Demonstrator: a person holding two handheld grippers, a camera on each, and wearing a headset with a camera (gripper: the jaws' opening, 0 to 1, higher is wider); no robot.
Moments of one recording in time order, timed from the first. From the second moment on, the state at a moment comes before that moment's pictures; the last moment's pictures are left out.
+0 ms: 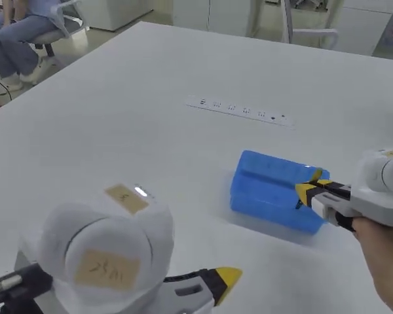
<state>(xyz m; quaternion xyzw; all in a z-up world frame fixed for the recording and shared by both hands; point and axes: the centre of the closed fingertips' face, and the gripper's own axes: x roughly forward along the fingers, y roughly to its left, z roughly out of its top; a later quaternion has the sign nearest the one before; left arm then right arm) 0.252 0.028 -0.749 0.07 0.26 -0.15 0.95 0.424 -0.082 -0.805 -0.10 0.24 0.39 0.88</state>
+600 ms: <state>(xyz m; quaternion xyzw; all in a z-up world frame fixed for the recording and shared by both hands) 0.251 0.032 -0.736 0.09 0.25 -0.15 0.95 0.421 -0.086 -0.768 -0.06 0.22 0.40 0.88</state>
